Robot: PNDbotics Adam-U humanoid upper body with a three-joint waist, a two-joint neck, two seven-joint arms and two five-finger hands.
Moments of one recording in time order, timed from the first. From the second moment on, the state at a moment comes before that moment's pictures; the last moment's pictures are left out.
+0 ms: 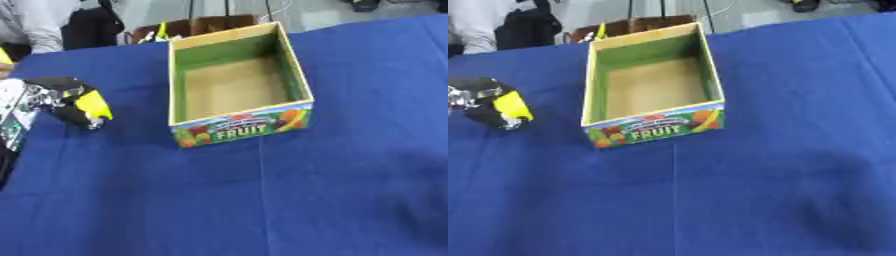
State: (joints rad) left arm -0.91 0.64 -0.05 -0.93 -1.09 -0.14 -0.52; right arm -0.12 -0.26 -0.22 -1.98 0.39 -0.09 0.01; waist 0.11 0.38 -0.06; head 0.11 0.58
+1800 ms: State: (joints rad) left arm -1.00 0.61 -0.09 -1.07 -1.10 -0.02 -0.66; right arm -0.11 -0.26 -0.22 -1.98 0.38 -0.07 0.00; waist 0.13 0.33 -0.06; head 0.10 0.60
